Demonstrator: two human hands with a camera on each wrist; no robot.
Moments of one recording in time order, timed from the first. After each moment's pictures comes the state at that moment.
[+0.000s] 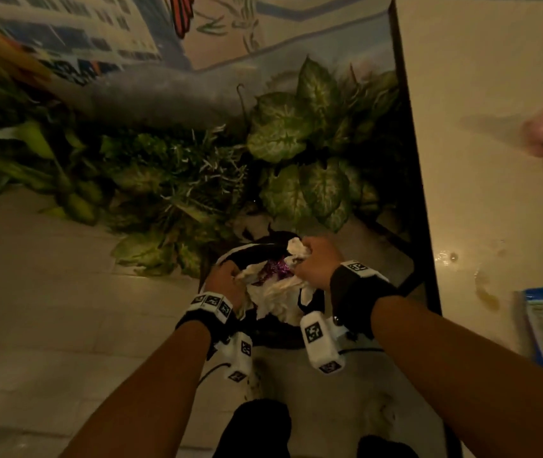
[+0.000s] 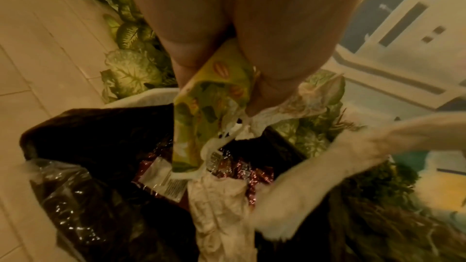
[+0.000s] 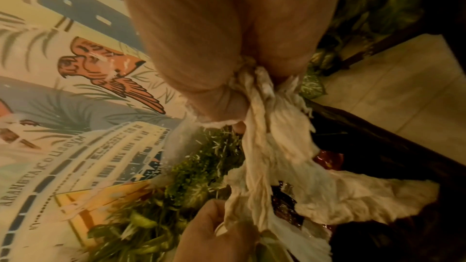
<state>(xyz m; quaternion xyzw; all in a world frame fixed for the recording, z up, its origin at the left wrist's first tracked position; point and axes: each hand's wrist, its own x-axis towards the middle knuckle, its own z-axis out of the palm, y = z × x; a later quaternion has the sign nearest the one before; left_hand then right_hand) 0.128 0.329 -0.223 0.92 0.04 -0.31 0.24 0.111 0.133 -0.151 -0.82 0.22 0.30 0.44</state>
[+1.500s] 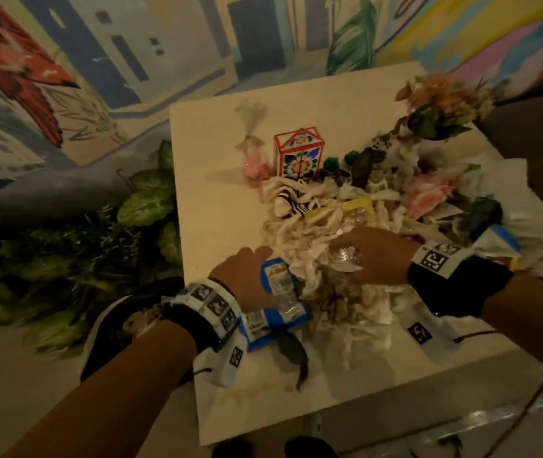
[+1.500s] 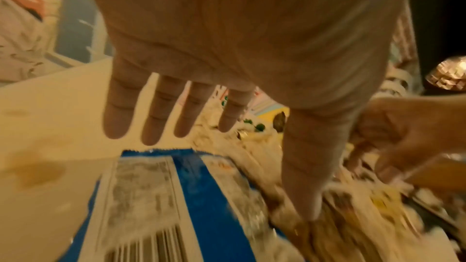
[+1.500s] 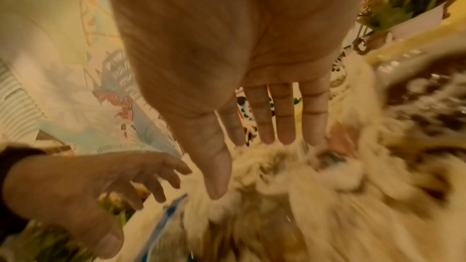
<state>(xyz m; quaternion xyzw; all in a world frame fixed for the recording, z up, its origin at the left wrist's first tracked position) -0.025 -0.032 0.028 0.87 -0.34 -0.35 0.05 -0.137 -0.257 0.062 -0.95 0.09 0.26 0.16</state>
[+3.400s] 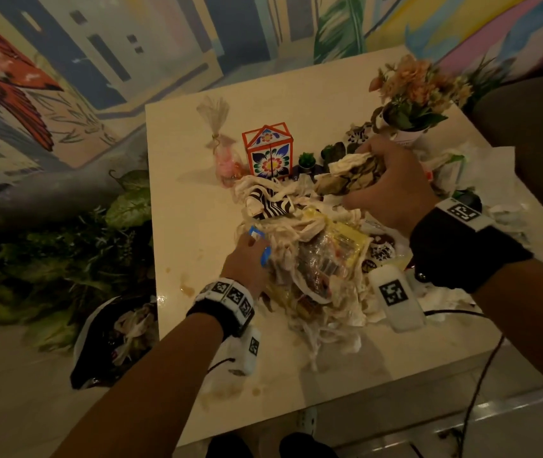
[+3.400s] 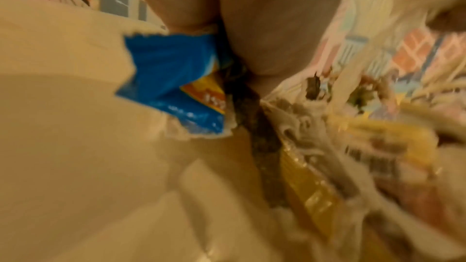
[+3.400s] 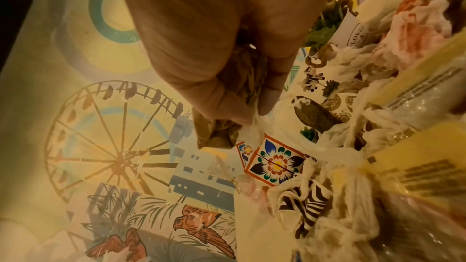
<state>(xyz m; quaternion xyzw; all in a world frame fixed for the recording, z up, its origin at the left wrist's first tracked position) -0.051 -0.105 -0.016 0.92 -0.27 -0.22 0.16 -0.137 -0.314 0.114 -0.85 0.24 -0.14 0.45</state>
